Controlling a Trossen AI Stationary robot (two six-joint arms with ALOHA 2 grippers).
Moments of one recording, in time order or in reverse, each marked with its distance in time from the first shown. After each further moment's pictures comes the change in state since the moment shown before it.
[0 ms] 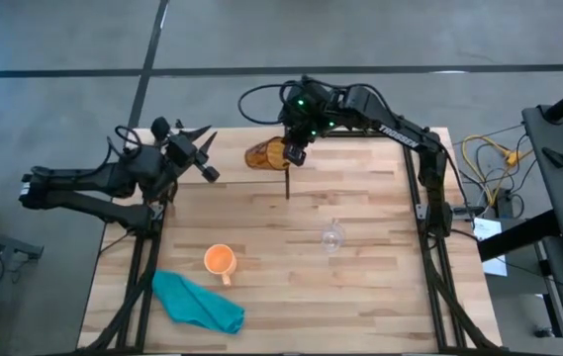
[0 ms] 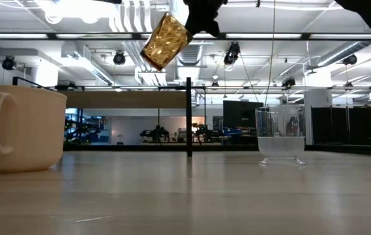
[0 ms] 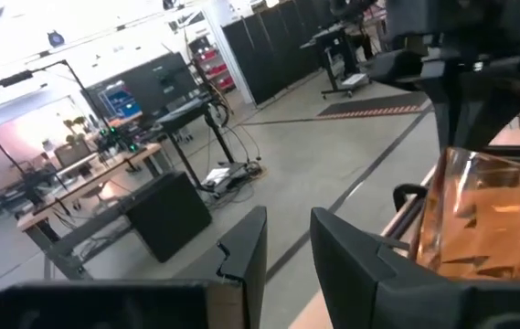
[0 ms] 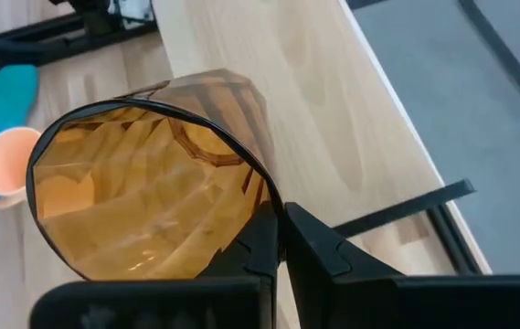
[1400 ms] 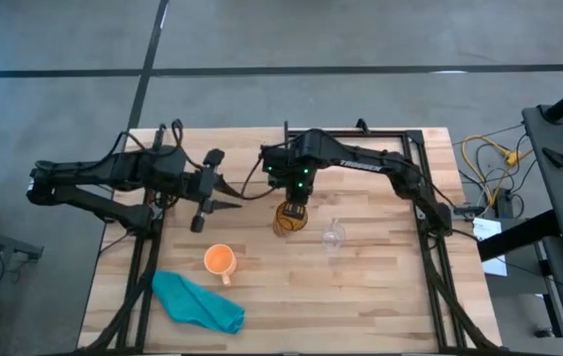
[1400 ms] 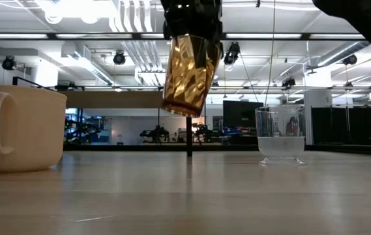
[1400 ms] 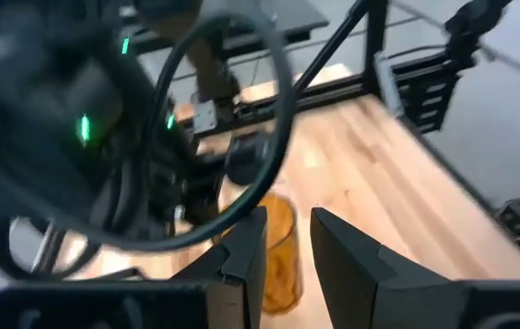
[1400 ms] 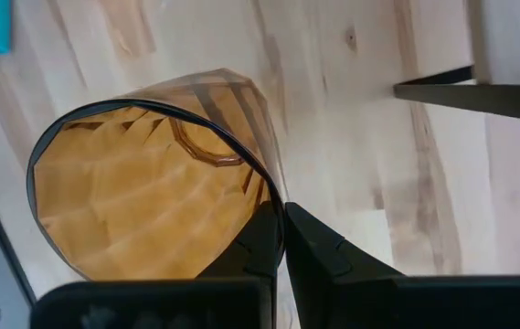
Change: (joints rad) left arm -0.013 0.158 0.251 -0.426 1.026 -0.123; right arm 0.204 0.207 -0.001 -0.356 -0.119 0.119
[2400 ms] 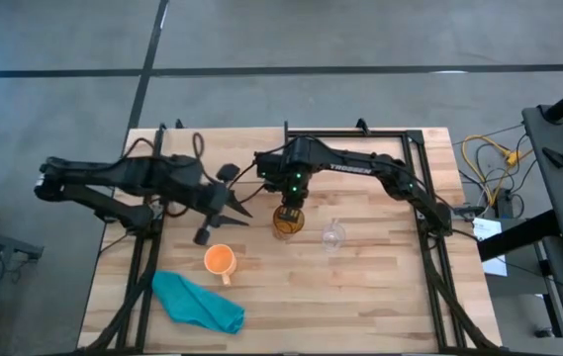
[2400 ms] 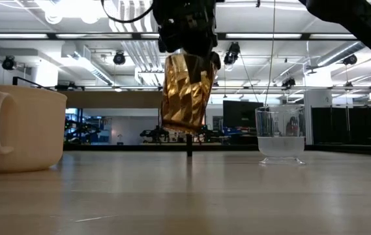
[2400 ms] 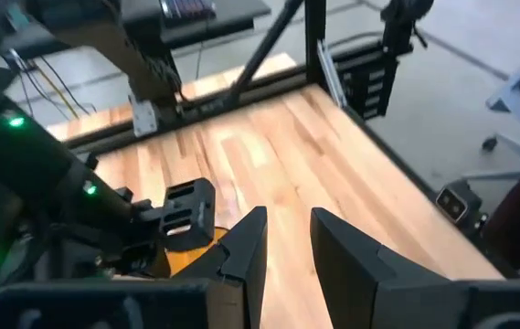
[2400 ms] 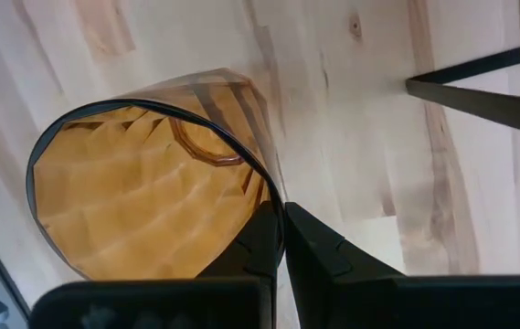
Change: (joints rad) left arm -0.068 0.112 0.070 -0.033 0.074 0.009; right arm -0.002 0.066 0.000 0.017 -0.001 0.035
